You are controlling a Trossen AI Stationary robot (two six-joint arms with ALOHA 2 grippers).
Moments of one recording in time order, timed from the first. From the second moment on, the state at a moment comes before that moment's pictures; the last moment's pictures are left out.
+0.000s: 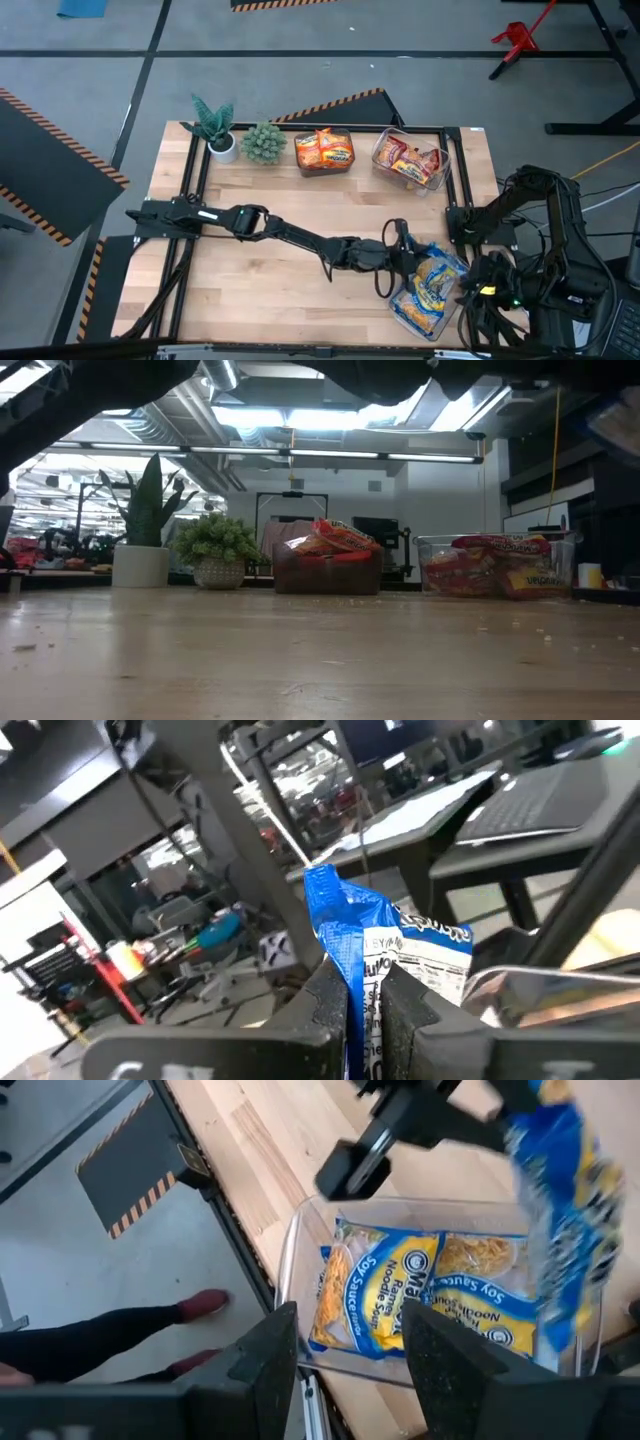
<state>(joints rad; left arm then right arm) -0.25 2.67 2.32 0.50 -0.44 0.51 1.28 1.50 1.72 -1.57 0.49 1.84</state>
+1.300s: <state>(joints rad) -0.17 2.70 2.32 0.45 -0.02 0.59 1.28 1.58 1.72 -1.57 0.51 1.83</state>
